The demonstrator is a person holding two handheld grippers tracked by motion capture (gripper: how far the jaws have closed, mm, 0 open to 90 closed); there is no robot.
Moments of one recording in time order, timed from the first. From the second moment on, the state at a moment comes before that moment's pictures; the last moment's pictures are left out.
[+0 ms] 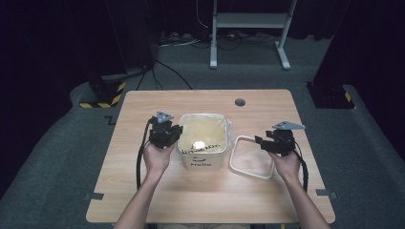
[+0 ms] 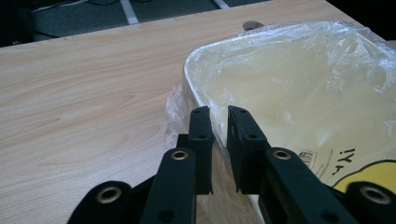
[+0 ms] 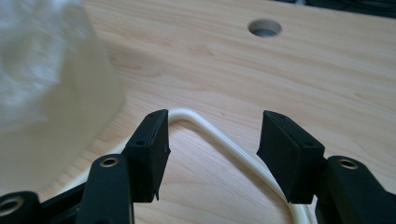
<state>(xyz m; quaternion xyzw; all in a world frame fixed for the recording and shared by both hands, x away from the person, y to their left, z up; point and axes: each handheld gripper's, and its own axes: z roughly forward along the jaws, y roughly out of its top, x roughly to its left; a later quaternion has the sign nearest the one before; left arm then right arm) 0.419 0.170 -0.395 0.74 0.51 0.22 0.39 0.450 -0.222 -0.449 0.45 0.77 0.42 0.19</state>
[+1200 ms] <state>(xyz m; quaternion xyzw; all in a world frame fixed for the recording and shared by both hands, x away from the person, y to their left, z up) 0.419 0.166 -0.385 0.73 0.49 0.19 0.43 0.469 -0.119 -0.388 0.38 0.81 0.43 0.10</state>
